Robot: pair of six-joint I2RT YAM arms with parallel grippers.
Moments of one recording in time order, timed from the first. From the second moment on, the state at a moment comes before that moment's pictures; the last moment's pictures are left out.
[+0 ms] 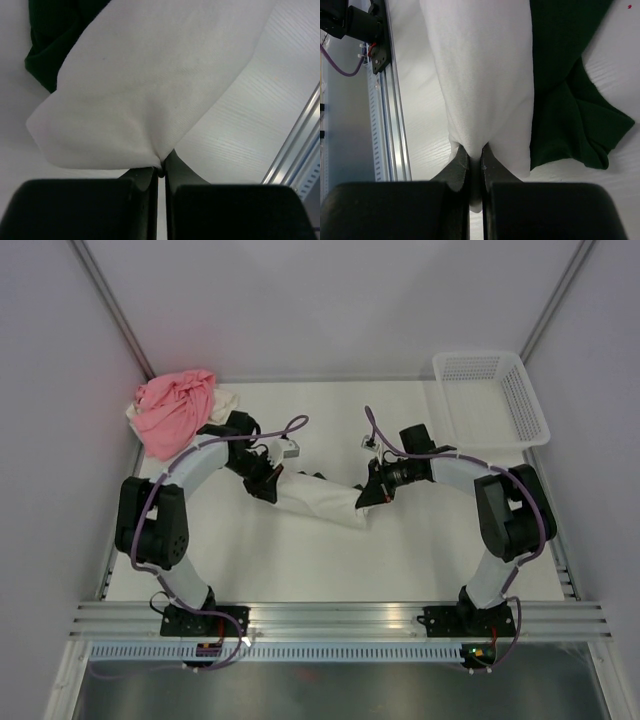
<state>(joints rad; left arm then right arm) -0.25 1.73 1.25 -0.89 0.59 0.70 0.30 1.78 1.03 -0.36 -1.06 -0.30</state>
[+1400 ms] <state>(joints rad) -0.18 1.86 1.25 -1.14 0.60 0.64 0.29 1.82 1.00 -0.17 -0.89 0.17</state>
